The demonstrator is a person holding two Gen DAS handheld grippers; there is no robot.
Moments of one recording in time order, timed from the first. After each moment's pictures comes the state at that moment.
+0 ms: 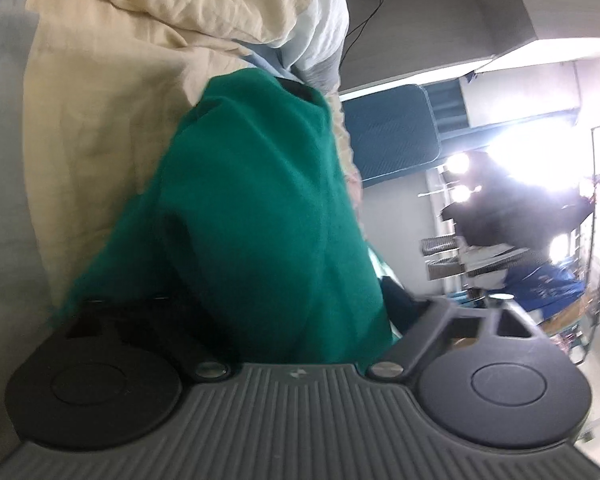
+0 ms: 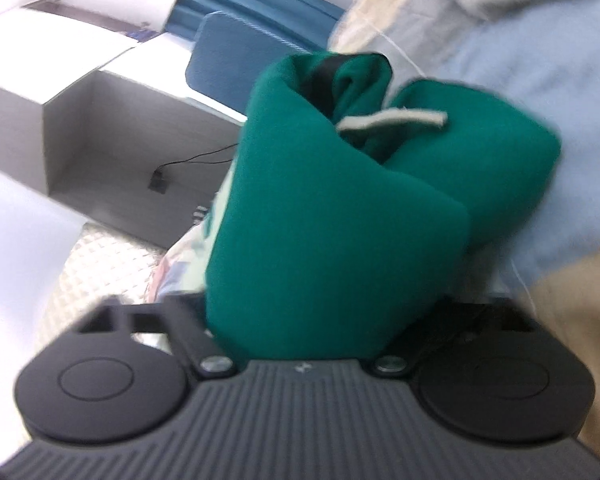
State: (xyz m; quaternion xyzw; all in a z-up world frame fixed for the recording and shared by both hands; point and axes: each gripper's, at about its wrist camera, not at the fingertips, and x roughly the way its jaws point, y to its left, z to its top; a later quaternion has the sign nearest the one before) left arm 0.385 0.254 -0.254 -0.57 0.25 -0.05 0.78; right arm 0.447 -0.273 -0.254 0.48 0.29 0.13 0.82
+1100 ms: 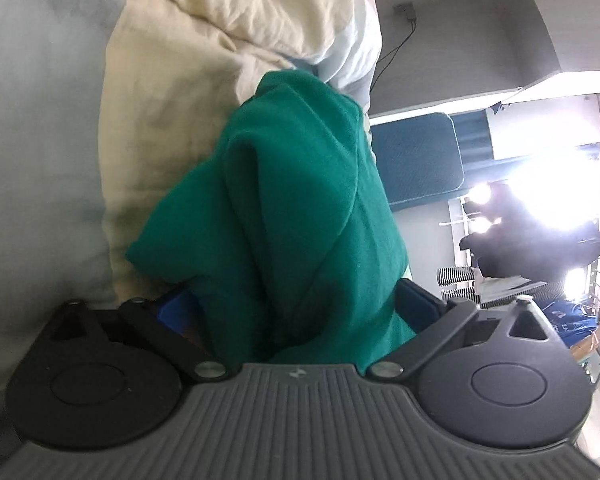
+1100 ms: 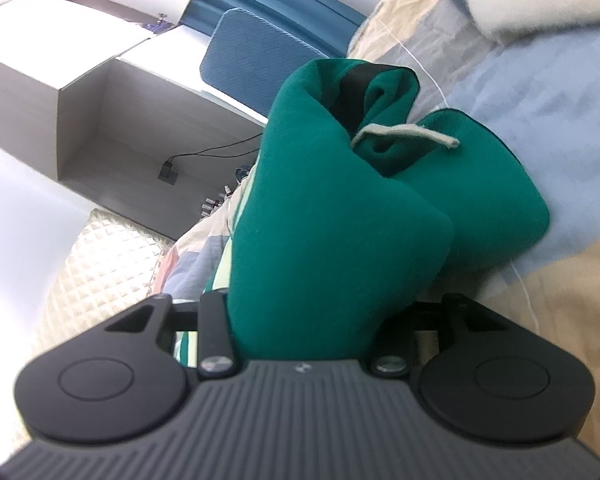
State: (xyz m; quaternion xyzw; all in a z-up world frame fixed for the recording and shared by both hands) left arm 0.352 0.242 -0.257 -0.59 0.23 0.01 0.77; right arm 0.456 -0.269 -0.231 0.46 0.29 0.13 0.83
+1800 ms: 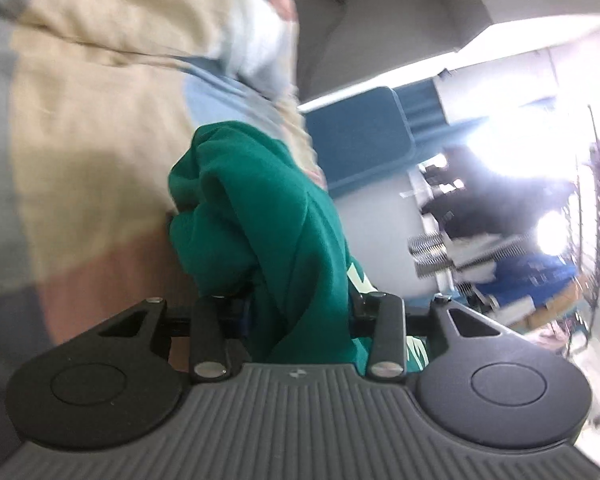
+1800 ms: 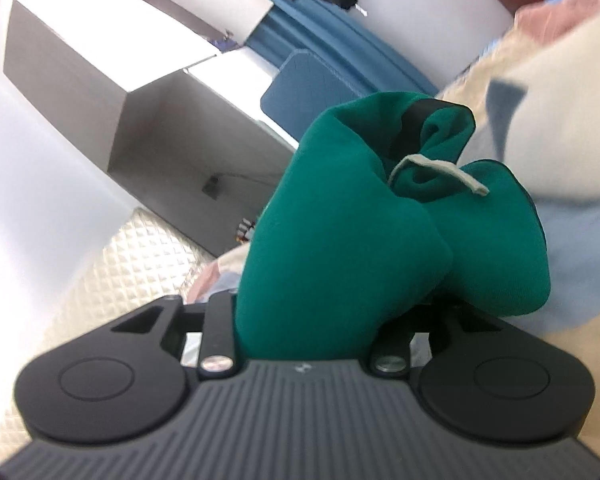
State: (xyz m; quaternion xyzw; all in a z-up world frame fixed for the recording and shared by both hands) left arm 0.329 0.187 -0.167 -0.54 0.22 -0.06 0.81; right arm 0.394 -0.335 -0.127 0.40 0.22 0.17 0.87
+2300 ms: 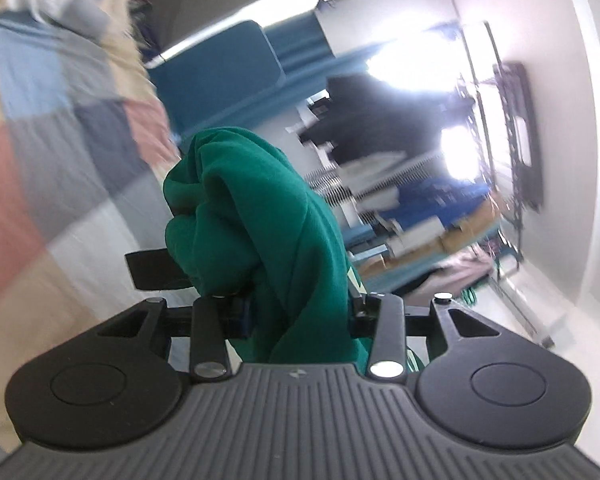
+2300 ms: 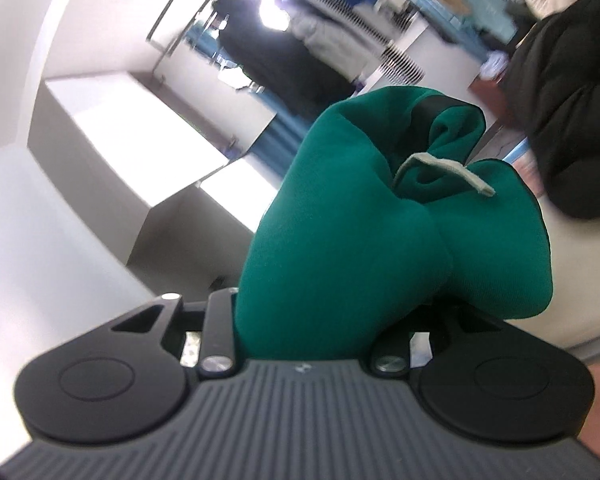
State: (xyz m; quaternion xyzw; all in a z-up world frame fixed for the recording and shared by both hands) left arm 0.320 -0.011 -0.028 -0.50 0.20 -0.21 0.82; right arm 0.260 -0.526 0.000 0.41 0.11 0.10 0.90
